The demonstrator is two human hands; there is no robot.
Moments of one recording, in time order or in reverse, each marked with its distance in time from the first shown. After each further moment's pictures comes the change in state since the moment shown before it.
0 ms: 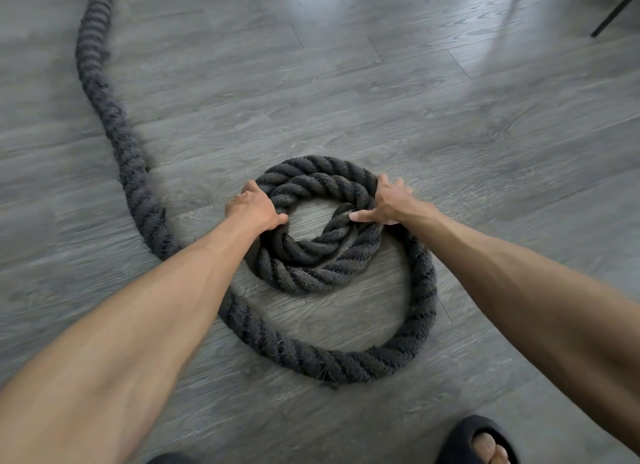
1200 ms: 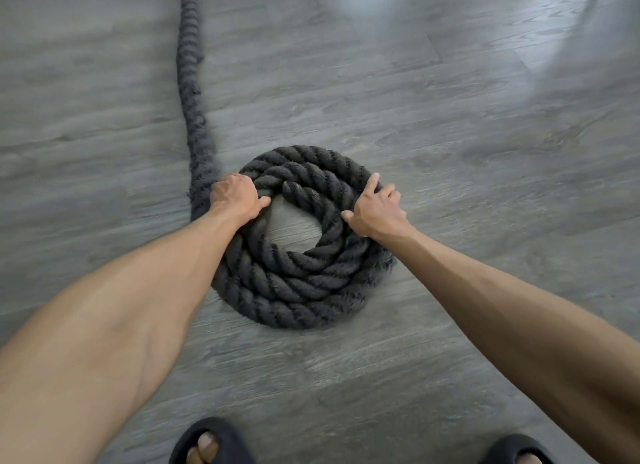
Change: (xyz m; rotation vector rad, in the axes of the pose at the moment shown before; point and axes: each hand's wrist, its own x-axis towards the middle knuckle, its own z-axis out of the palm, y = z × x) left_hand 0.016 -0.116 -0.007 0.031 0.234 -0.043; right_hand -0.037 -0.111 0.050 0.067 0.149 -0.082
